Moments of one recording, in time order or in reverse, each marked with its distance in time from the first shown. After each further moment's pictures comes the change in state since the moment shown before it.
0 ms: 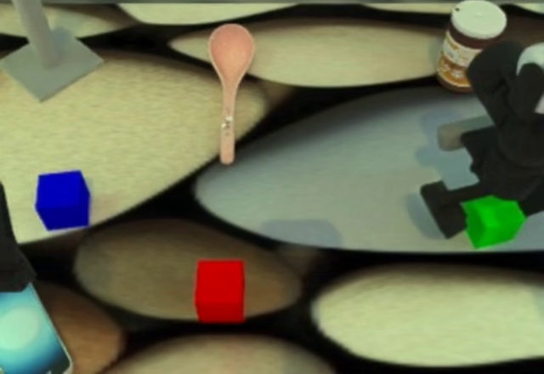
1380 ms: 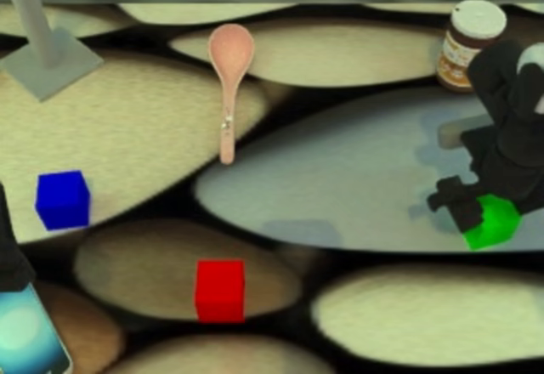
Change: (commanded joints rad) left arm 0.000 0.000 0.000 0.000 0.000 0.000; right arm 0.000 0.001 -0.001 0.002 0.000 0.000
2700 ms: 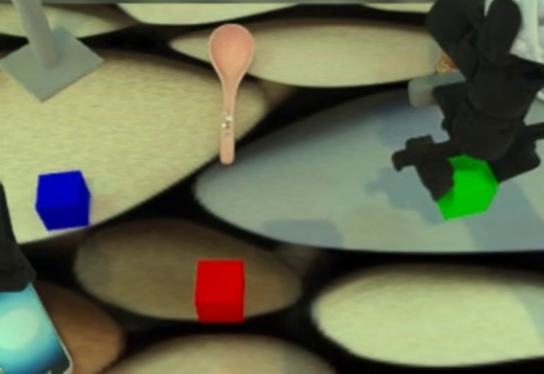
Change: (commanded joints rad) left arm 0.000 0.000 0.000 0.000 0.000 0.000; right arm 0.132 -0.094 0.224 -0.303 0.002 0.167
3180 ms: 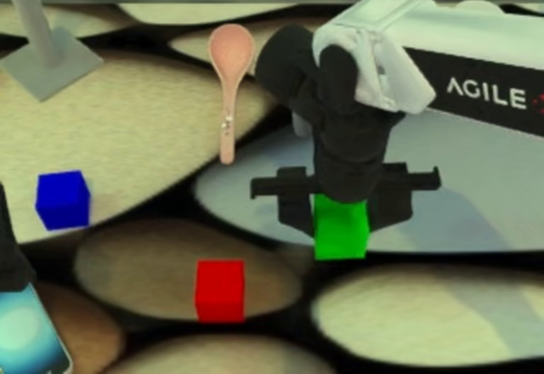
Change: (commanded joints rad) left arm 0.000 0.000 0.000 0.000 0.000 0.000; right arm 0.372 0.094 0.178 -0.101 0.013 0.581
